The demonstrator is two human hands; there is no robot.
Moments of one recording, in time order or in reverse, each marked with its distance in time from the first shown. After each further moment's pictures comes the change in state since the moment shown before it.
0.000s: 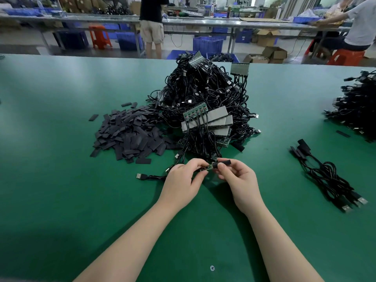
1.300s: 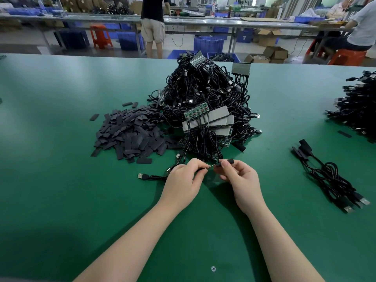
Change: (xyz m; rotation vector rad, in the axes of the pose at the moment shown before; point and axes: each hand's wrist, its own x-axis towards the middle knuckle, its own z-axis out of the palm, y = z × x) left_hand -0.001 0.003 -0.001 0.038 0.040 0.021; right_hand 0.001 -0.001 0.000 0.001 0.030 0.050
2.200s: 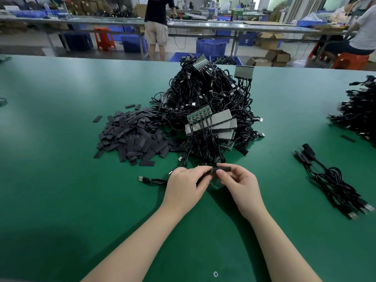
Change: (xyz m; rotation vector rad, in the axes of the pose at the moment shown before) left_hand 0.000 0.001 0.004 0.190 0.126 0.091; right_hand -0.006 -0.005 0.003 -0.146 -0.059 -0.031
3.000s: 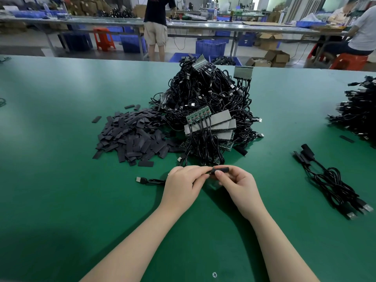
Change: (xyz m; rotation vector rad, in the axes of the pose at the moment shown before) left_hand 0.001 -0.007 -0.001 -0.105 -0.042 -0.018; right_hand -0.001 -0.005 0.000 -0.078 -0.070 -0.022
